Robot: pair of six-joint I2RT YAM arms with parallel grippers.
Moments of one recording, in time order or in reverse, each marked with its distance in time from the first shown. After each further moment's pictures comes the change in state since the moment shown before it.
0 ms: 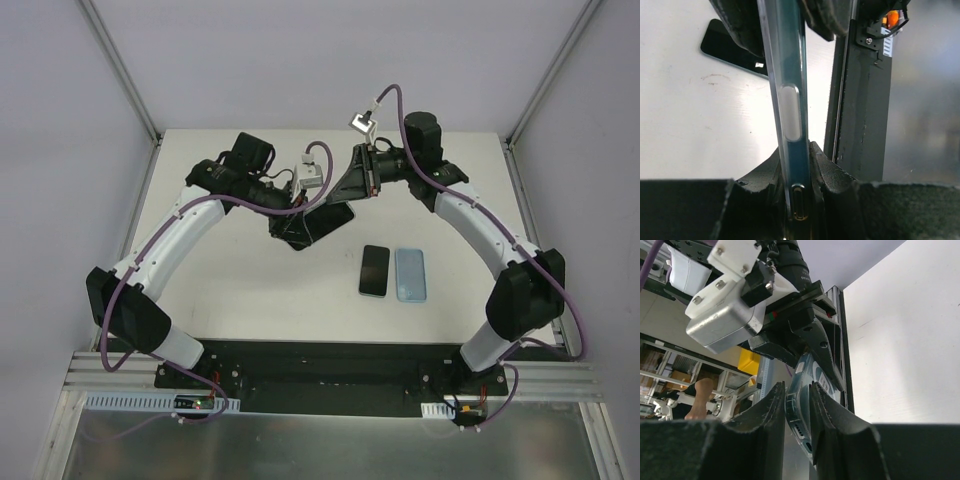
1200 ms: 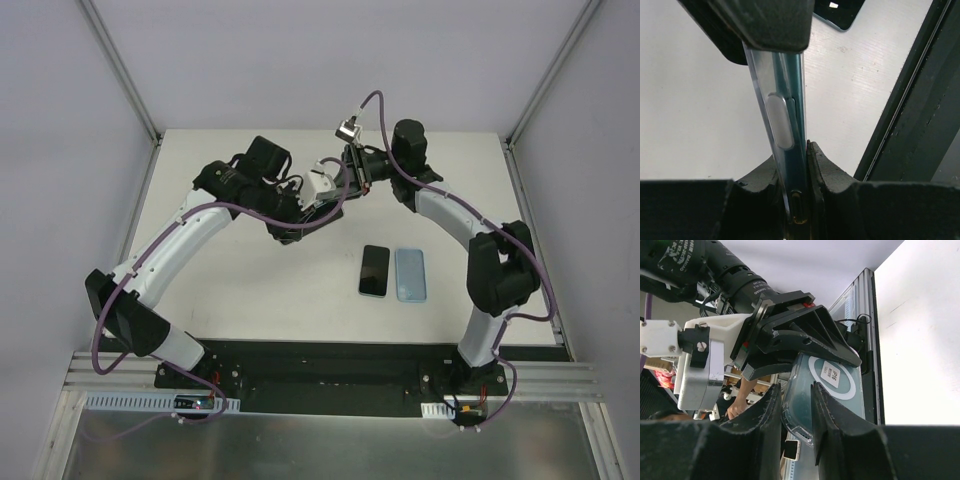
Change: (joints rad) left arm -0.125 -0.011 0.067 -0.077 -0.501 0.016; right arm -0.002 0.195 -0.056 0.517 -0.131 0.510
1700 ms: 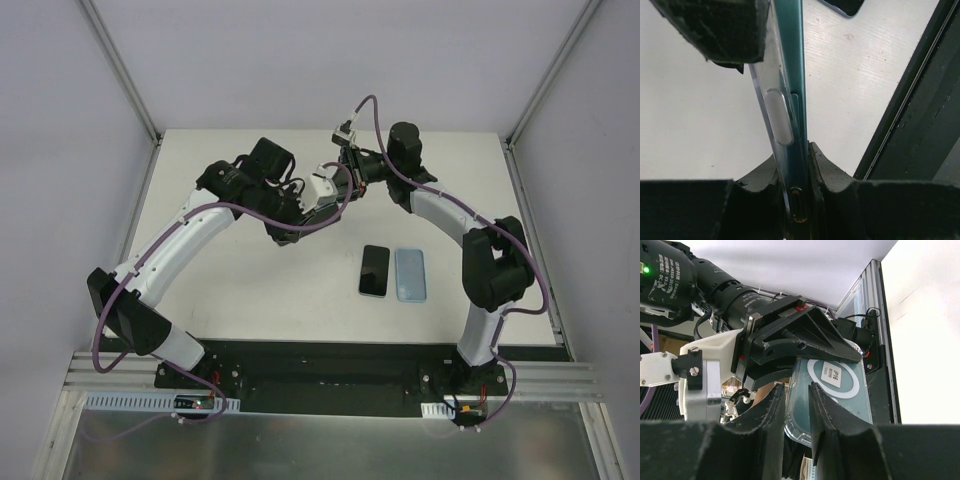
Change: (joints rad) left arm -0.019 0.013 0.019 -0.048 -0.063 0.013; right arm 0.010 0.050 0.000 0.069 -0.002 0.143
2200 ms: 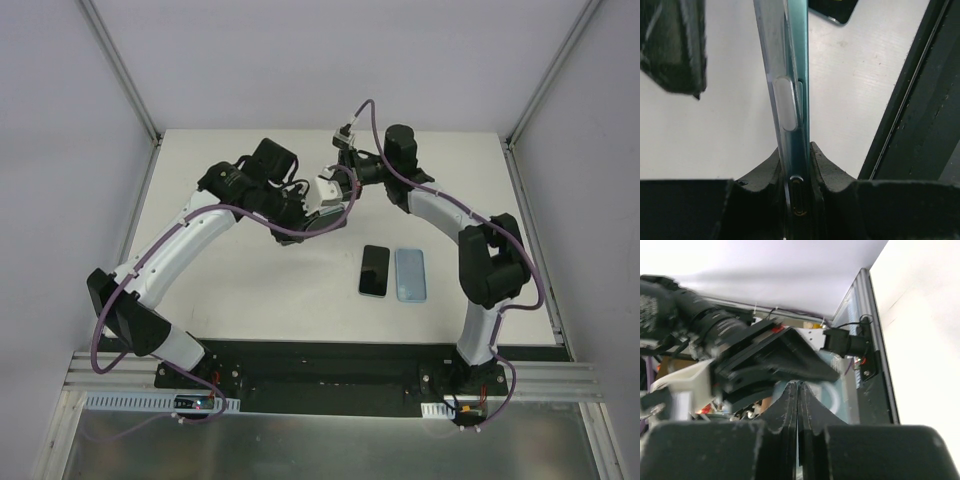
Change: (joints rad) left arm -0.006 0.000 0.000 0.000 0.001 0.030; right arm -0.003 0.018 0.001 -0.049 0.047 0.003
